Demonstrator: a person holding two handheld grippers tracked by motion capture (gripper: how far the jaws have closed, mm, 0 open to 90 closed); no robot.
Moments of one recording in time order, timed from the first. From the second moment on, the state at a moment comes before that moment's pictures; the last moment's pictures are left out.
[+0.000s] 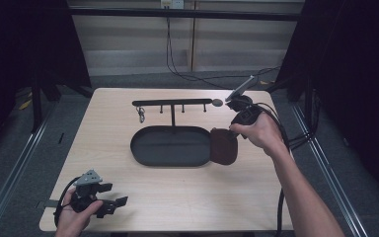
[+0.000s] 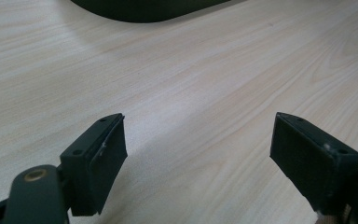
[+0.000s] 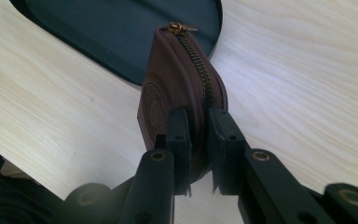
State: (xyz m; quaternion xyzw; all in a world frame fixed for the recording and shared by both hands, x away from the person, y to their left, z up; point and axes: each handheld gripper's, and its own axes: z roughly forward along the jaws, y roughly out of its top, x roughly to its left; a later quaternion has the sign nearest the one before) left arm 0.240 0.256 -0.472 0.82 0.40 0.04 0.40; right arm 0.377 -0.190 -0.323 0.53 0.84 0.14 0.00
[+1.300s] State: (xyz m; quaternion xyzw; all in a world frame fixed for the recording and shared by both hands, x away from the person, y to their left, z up) left arm 0.240 0.256 -0.471 0.83 0.40 0.04 0.40; right arm 0.422 -0.184 -0.376 0.57 0.78 0.25 -0.04
